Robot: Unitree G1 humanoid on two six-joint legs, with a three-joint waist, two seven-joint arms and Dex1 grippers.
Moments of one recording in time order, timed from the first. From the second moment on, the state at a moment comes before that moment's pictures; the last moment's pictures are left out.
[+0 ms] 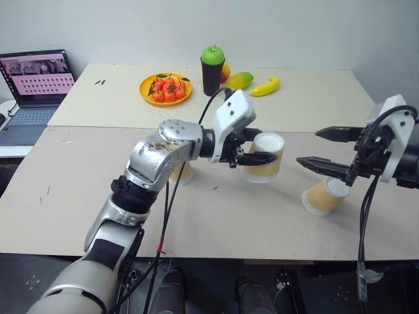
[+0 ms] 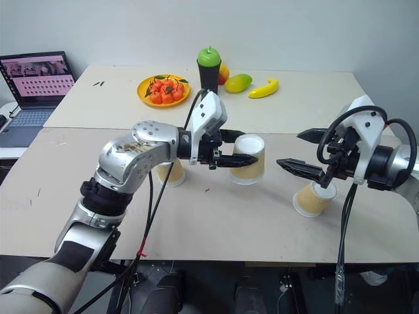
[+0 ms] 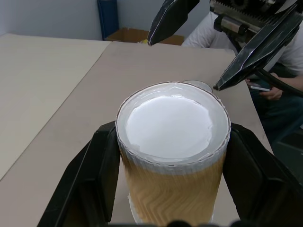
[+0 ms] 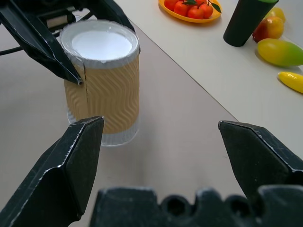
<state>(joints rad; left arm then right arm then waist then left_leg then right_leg) -0.96 0.30 -0.30 -0.02 -0.41 0.71 -0.88 -0.34 -1.05 -0.38 -0.42 0.69 0.82 0.90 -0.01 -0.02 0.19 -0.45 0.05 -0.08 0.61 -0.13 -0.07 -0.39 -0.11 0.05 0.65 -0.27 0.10</state>
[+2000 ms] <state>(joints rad) -0.77 0.12 -0.45 0.27 -0.10 0.28 -0.95 -0.10 -1.21 -0.66 -0.58 0.84 1.00 0.97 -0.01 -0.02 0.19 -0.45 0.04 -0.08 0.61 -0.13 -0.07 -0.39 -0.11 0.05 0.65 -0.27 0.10</state>
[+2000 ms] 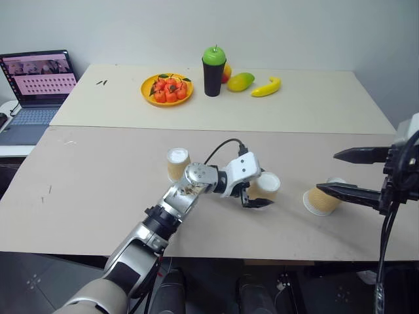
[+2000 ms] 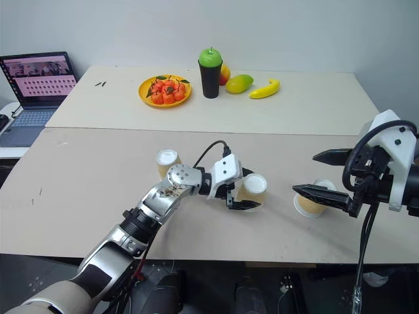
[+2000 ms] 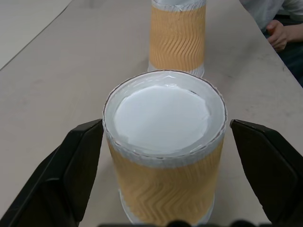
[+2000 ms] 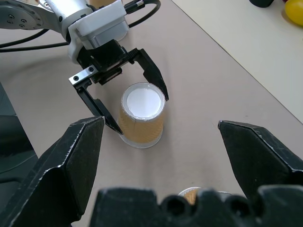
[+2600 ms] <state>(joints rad) -0.83 0.10 -0.39 0.11 -0.15 0.43 -0.93 -0.15 -1.21 -0.62 -0.57 0.84 0.99 0.95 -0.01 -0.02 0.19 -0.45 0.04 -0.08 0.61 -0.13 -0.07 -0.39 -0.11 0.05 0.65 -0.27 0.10</state>
